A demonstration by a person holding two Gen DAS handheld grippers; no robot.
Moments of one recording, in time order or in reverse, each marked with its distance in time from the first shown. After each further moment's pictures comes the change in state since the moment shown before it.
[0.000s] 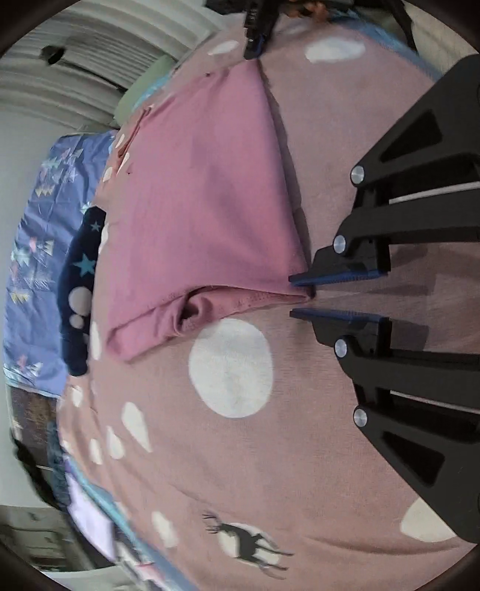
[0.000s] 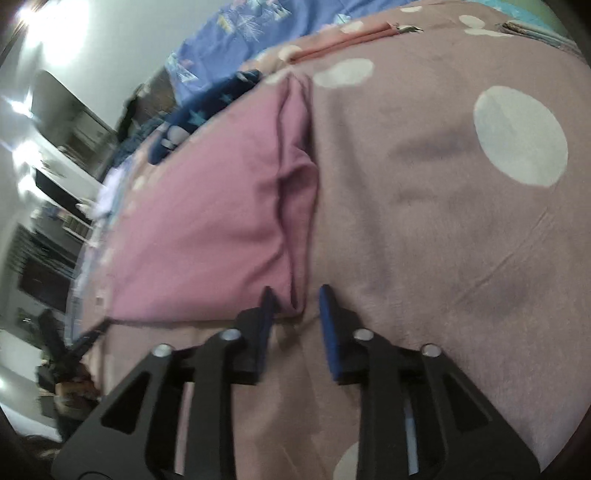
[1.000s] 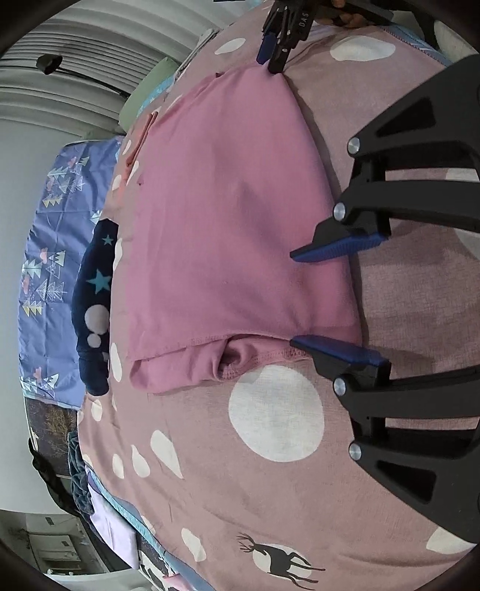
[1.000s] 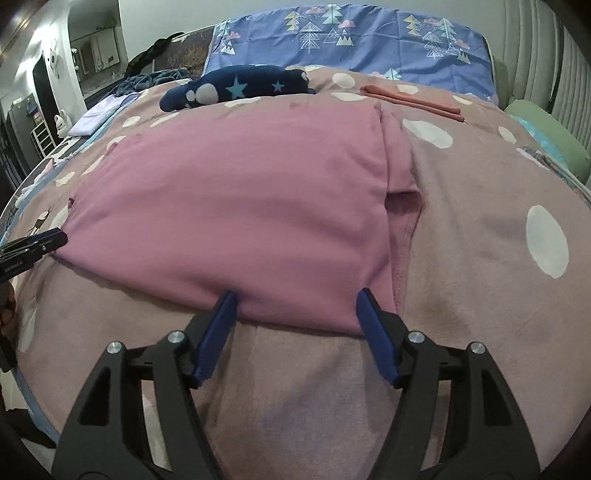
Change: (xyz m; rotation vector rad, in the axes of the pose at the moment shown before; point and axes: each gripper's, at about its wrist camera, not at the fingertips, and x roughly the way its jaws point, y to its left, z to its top) left arm 0.014 -0.026 0.019 0.010 -0.052 -0.012; right arm 0.031 0.098 -0.030 -0.397 -0.103 -0.259
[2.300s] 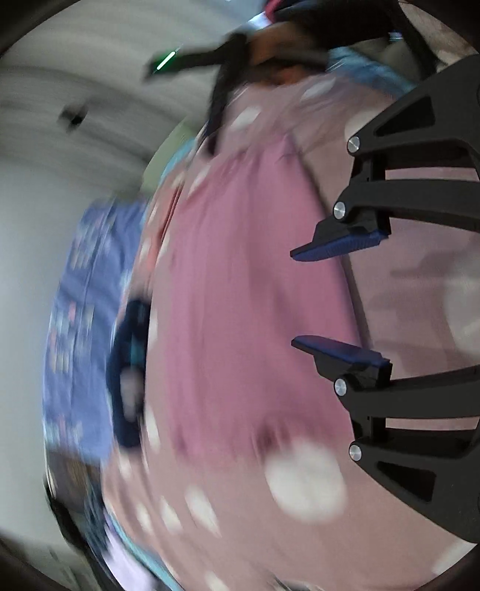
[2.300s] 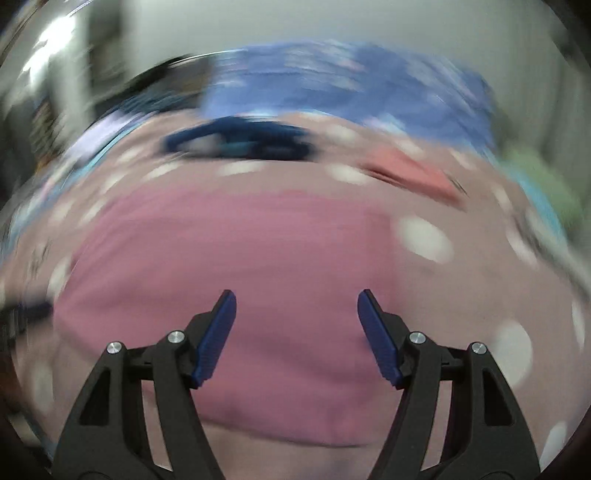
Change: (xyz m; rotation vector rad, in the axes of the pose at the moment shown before) left arm -0.026 -0.060 0.017 0.085 -0.096 -0.293; right arm -0.015 -0.023 0.097 0.033 -0.087 -0.044
